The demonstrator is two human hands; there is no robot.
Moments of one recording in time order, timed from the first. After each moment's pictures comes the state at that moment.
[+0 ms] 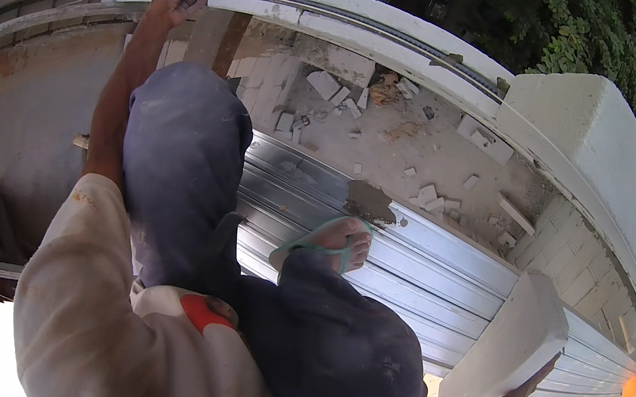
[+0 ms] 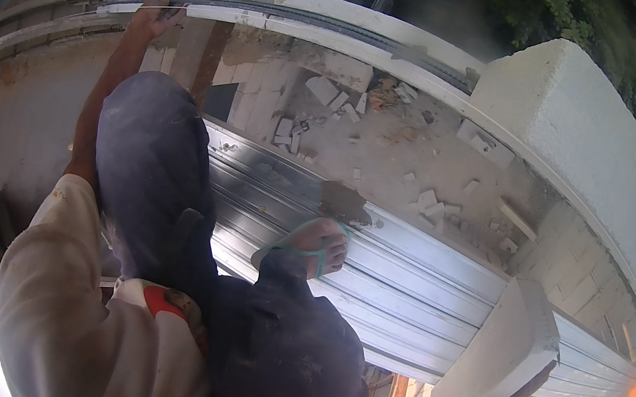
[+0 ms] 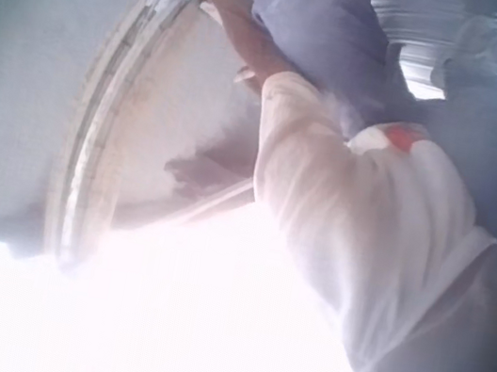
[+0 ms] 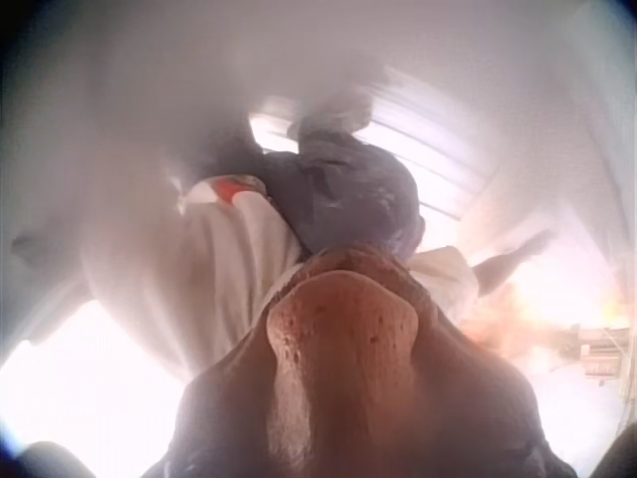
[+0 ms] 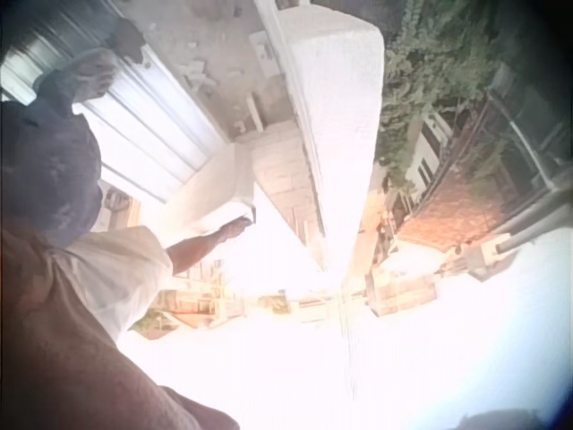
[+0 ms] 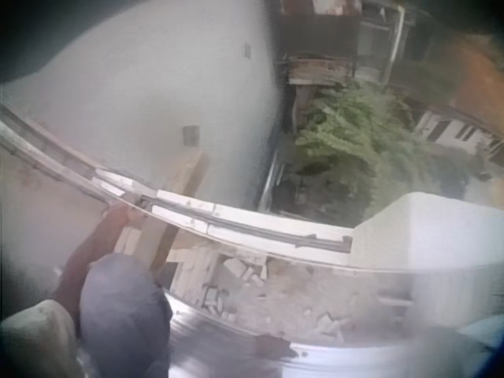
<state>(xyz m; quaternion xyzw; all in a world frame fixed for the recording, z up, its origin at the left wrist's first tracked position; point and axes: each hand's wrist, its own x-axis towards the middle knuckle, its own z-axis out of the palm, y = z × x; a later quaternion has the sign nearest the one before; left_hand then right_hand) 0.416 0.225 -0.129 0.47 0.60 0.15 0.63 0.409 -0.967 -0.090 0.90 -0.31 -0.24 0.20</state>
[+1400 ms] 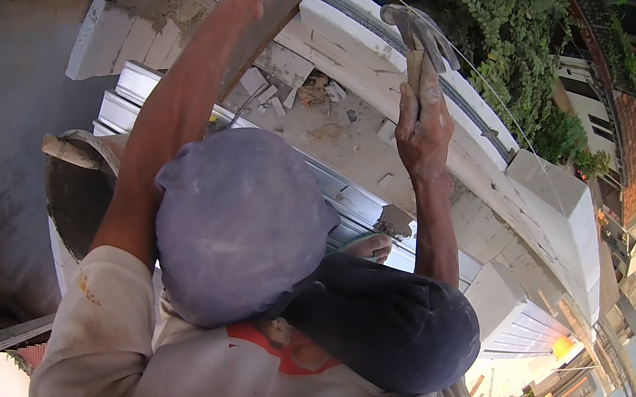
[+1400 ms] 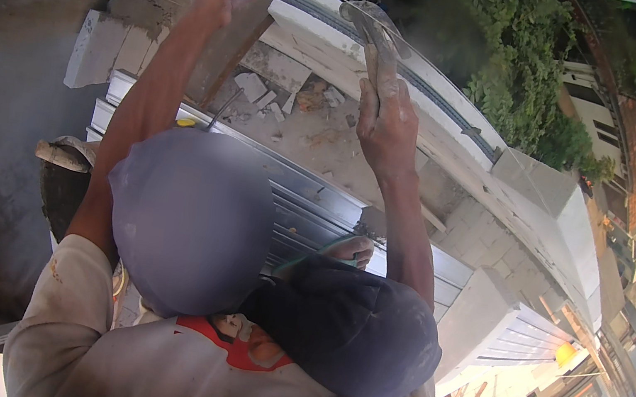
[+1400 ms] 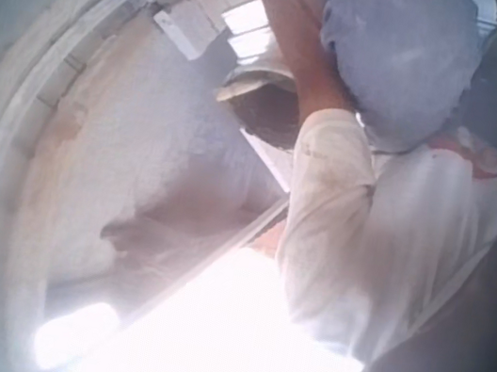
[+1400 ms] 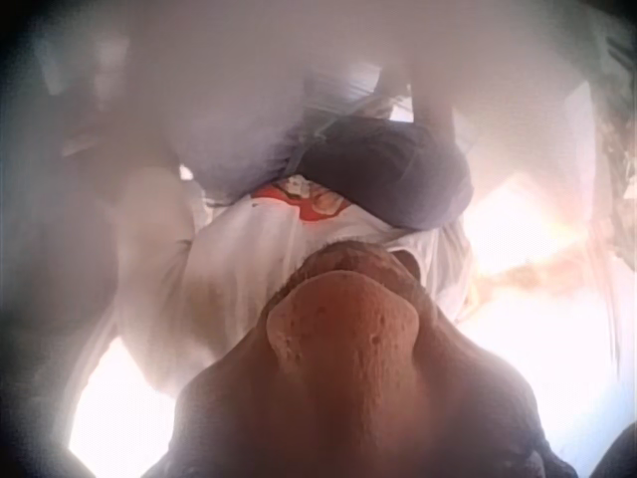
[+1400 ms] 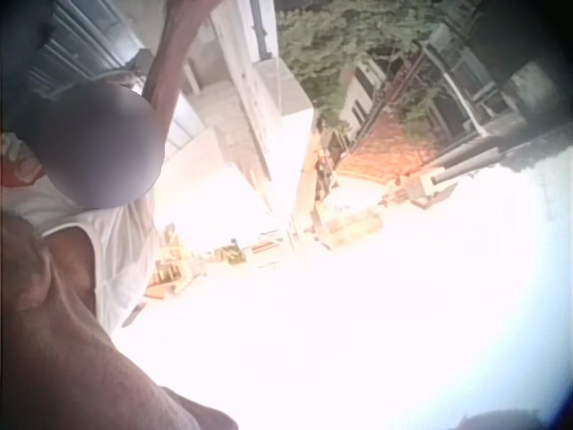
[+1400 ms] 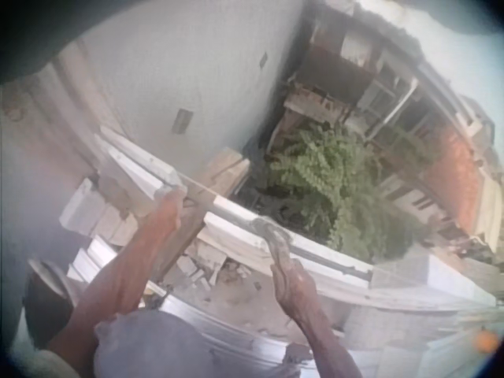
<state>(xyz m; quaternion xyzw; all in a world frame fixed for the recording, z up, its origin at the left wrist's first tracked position) 0.408 0.215 -0.163 0.42 0.49 0.21 0.74 0.448 -0.141 -0.066 0.87 0.36 -0.08 -0.33</state>
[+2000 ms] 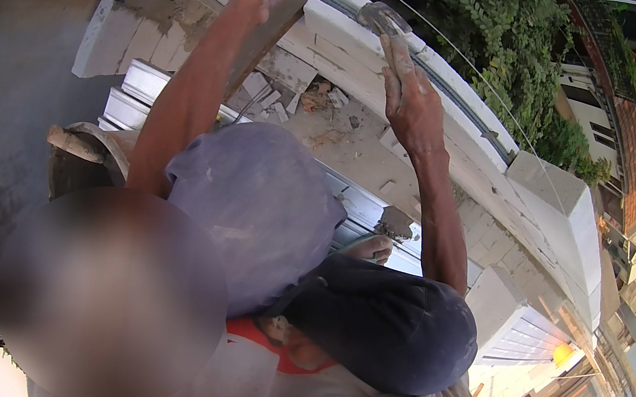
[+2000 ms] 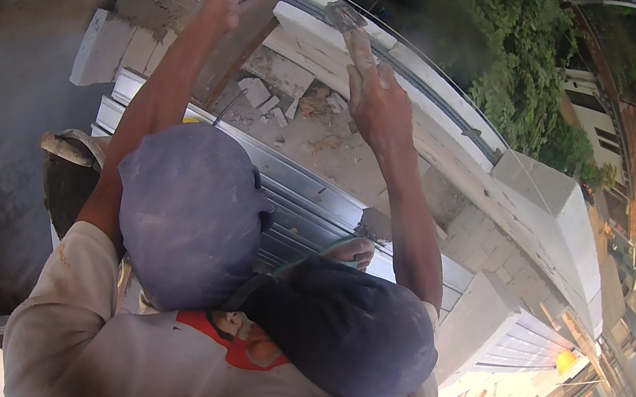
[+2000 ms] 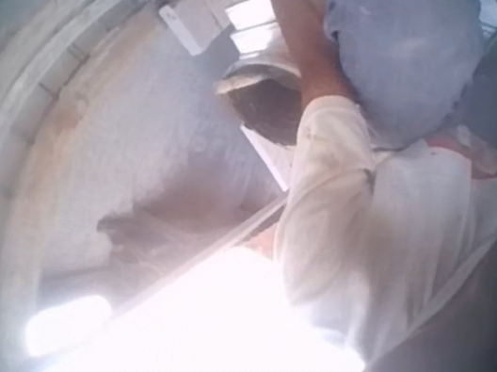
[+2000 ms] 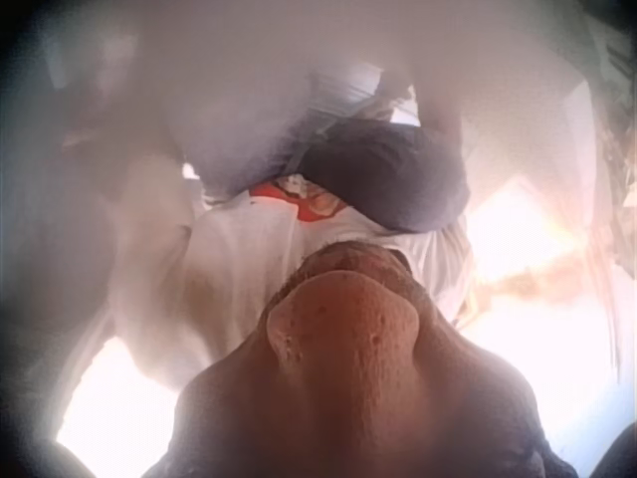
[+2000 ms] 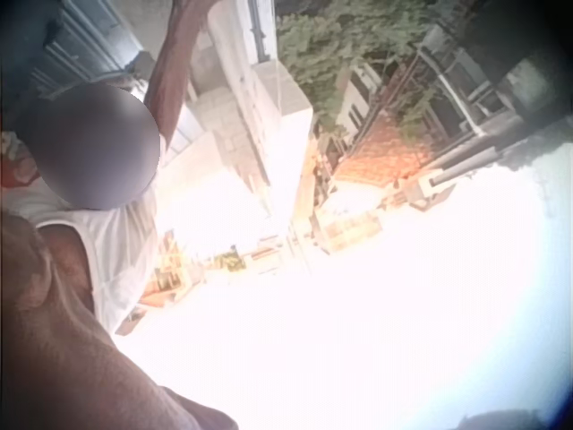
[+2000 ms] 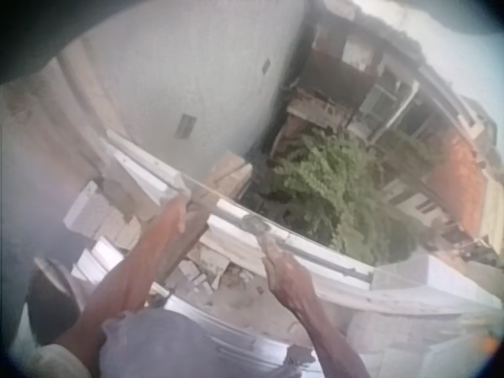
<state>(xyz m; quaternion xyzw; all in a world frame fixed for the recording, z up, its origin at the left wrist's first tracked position) 0.402 0.217 -0.180 0.37 0.47 0.22 0.77 0.462 -0.122 -0.093 0.86 0.44 -0.05 -0.27</state>
